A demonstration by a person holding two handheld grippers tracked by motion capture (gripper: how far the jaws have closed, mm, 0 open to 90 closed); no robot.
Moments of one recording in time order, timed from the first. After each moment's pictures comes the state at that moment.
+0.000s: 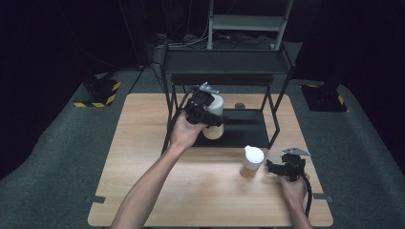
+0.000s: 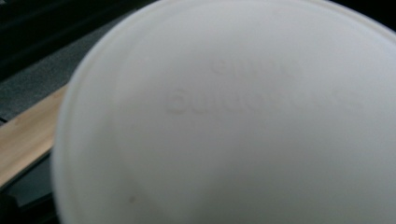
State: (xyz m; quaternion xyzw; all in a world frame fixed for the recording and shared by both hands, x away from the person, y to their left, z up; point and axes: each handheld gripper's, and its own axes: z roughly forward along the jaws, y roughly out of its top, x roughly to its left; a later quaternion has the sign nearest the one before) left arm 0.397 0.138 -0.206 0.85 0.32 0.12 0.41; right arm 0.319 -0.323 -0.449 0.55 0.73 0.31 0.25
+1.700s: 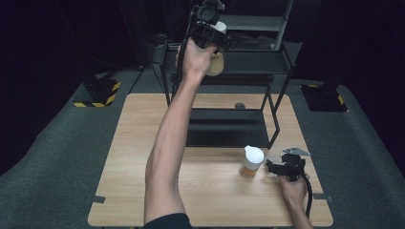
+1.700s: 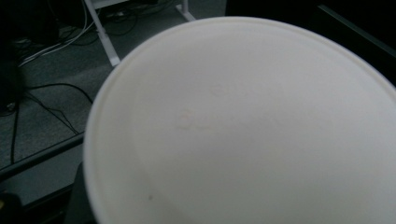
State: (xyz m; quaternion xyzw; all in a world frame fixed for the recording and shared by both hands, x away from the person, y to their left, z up) left arm 0.467 0.090 -0.063 0.77 0.47 0.22 0.37; right arm 0.320 -0.324 -0.449 0.55 0.73 0.32 0.25
